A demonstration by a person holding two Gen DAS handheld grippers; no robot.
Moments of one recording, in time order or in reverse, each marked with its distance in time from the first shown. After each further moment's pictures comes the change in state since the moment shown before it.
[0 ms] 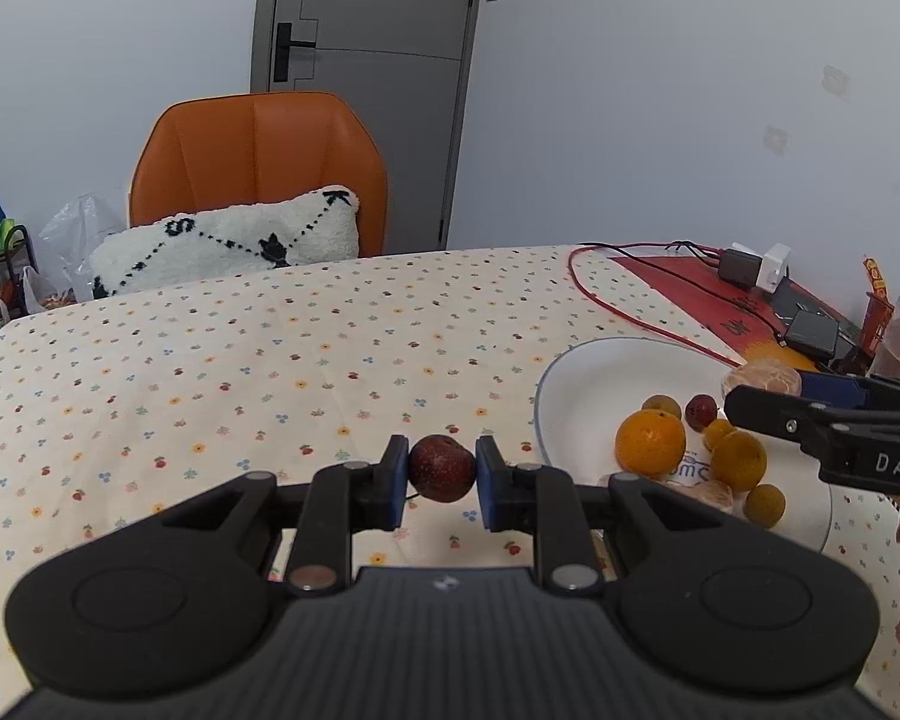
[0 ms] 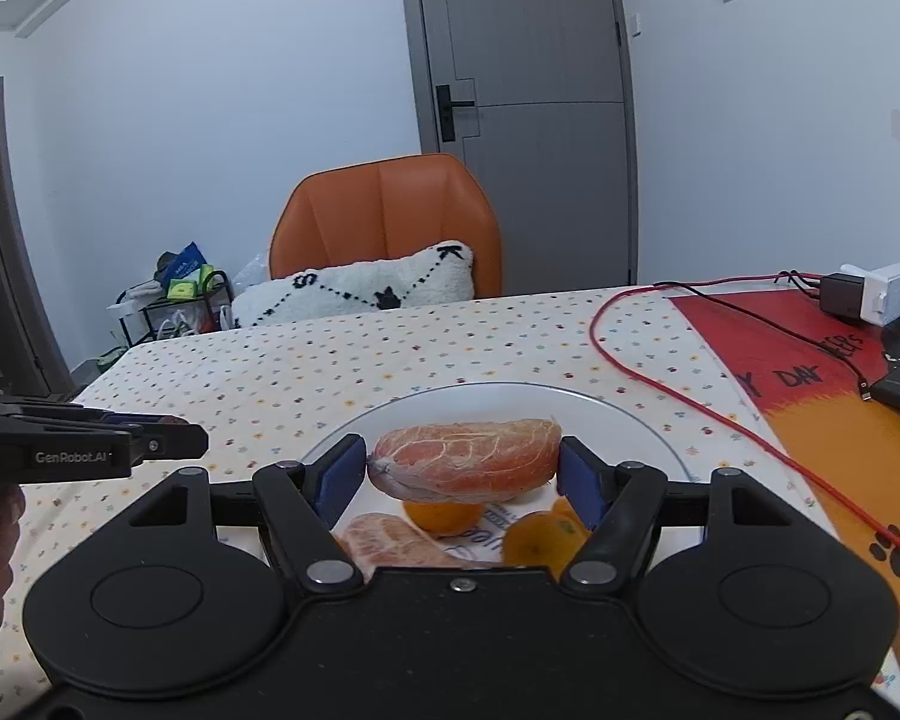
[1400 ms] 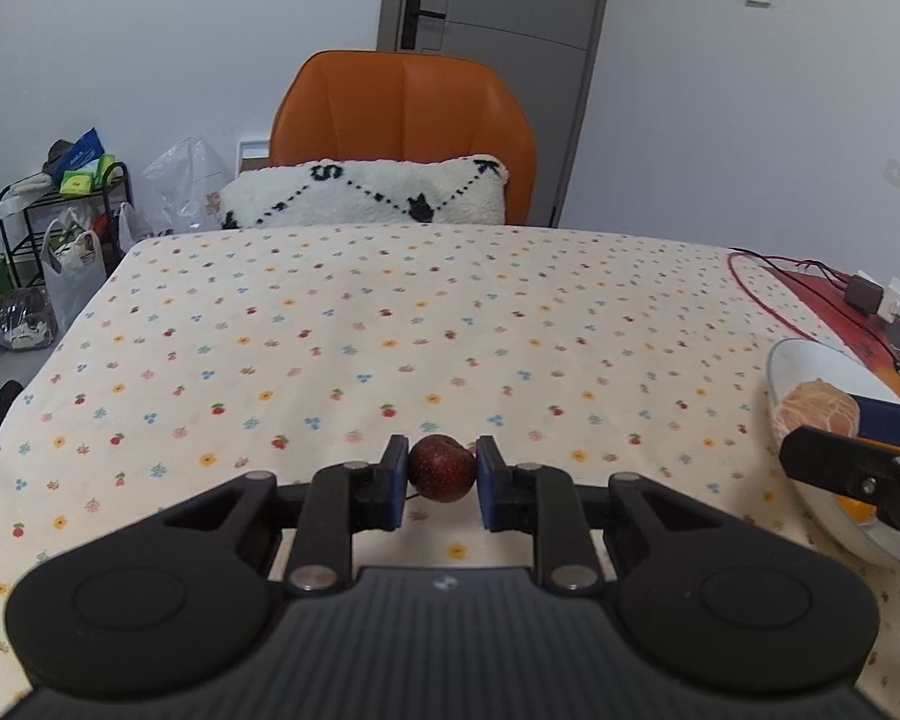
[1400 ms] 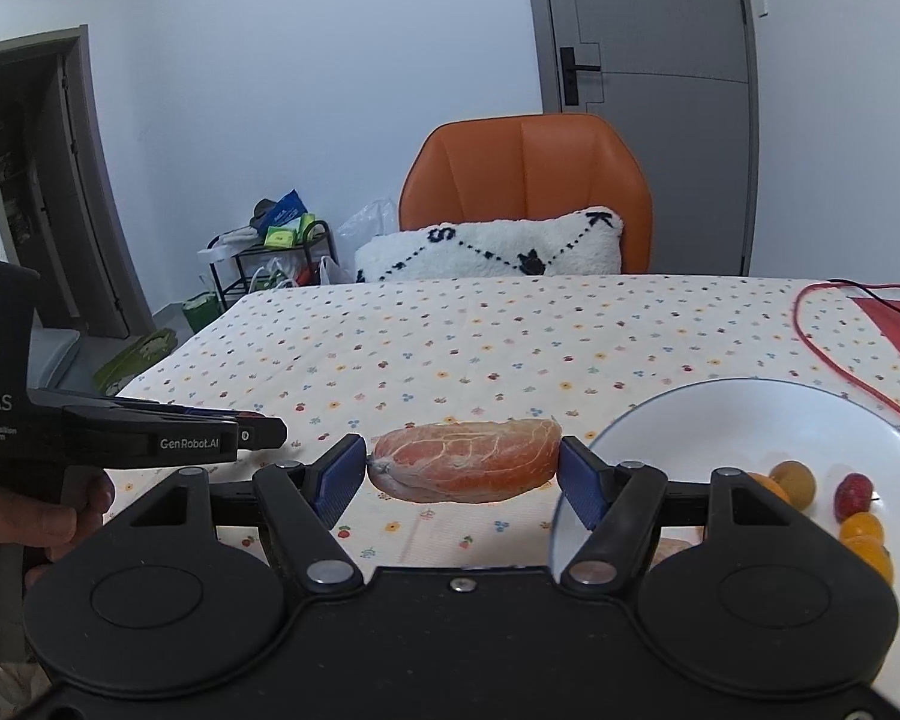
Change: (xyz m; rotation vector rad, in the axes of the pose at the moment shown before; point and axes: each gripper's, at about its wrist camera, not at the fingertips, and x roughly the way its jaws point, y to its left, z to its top) left arm -0.003 0.099 -0.019 -0.129 0.035 0.159; right arm 0.041 0.104 0.001 -0.084 0.070 0.183
